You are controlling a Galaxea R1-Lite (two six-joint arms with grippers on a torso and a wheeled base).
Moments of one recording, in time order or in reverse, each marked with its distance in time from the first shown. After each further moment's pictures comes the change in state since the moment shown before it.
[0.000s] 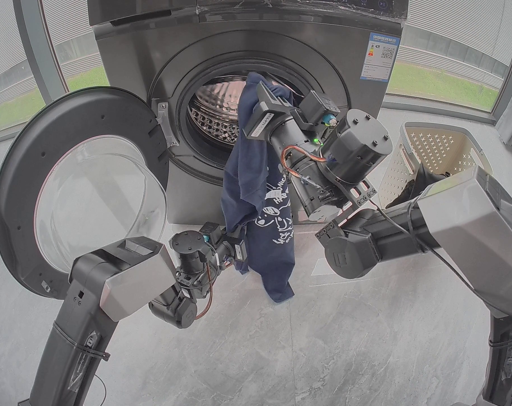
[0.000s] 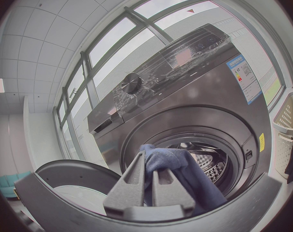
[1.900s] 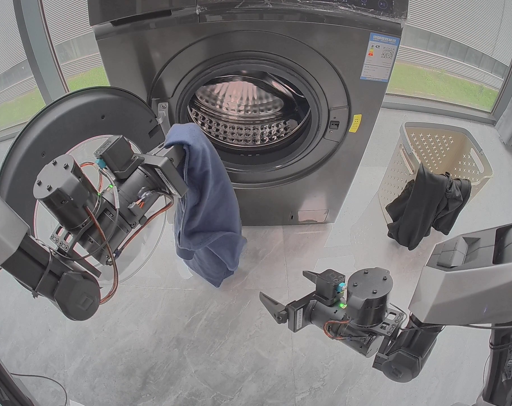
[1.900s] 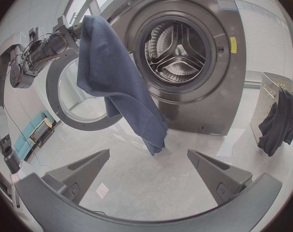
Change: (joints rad) left arm 0.019 -0.835 0.586 -0.066 -0.179 -0.139; right arm 0.018 -0.007 0.974 -0.166 0.135 -0.032
